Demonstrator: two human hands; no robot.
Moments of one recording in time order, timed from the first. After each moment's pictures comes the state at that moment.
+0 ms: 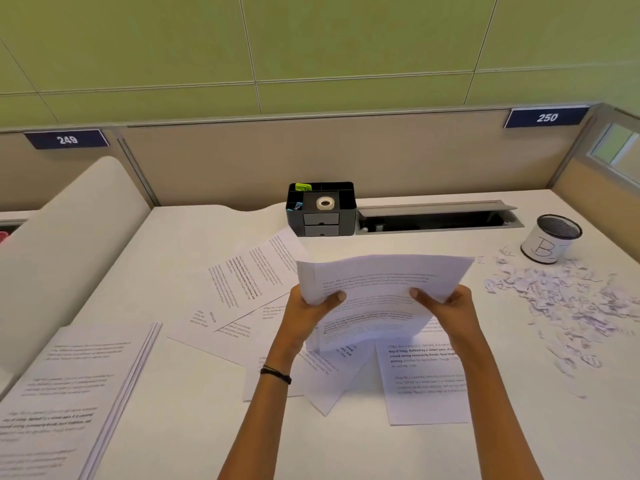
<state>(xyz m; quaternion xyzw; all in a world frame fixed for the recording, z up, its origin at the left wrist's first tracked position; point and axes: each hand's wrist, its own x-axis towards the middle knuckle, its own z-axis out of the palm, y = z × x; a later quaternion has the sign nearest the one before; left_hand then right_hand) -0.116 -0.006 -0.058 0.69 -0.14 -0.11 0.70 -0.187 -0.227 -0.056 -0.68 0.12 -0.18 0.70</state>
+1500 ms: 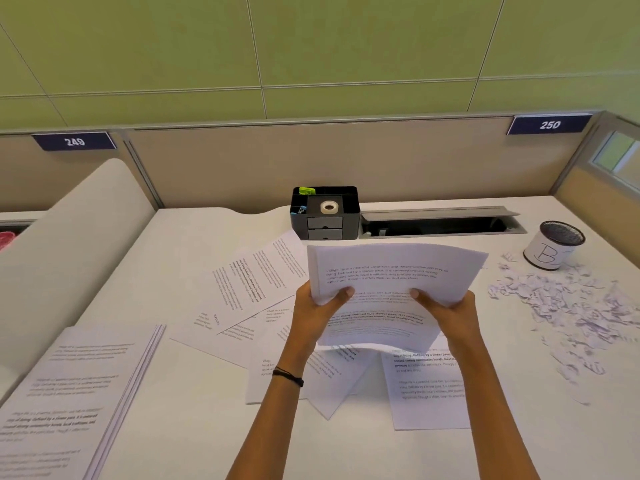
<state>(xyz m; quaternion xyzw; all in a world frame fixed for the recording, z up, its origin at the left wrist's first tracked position) -0.116 -0.016 -0.058 0.68 -0.12 -0.06 0.72 -0.187 -0.213 -0.046 -0.67 0.14 -0.21 0.69</state>
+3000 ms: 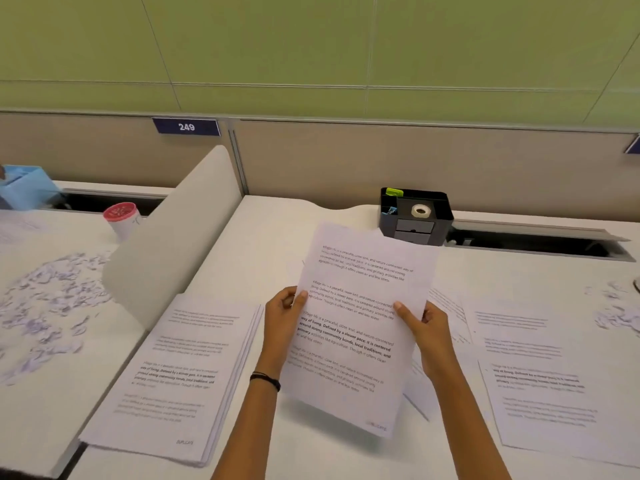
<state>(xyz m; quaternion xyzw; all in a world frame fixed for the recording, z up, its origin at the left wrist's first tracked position) -0.085 0.214 -0.093 0.70 0.04 0.00 0.72 -0.142 -0.008 -0.068 -0.63 0.17 -0.09 0.75</state>
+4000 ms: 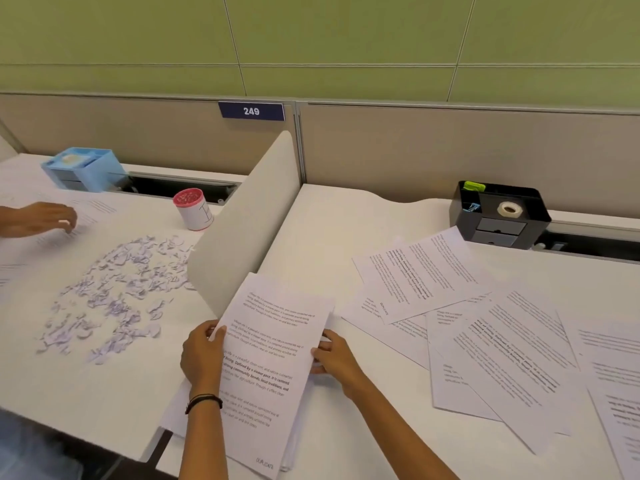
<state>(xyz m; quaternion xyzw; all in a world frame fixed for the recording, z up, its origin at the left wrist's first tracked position) -0.082 0.468 -0.143 0.87 0.30 0.12 0.37 -0.085 0.244 -0.160 -0.67 0.11 0.25 0.70</state>
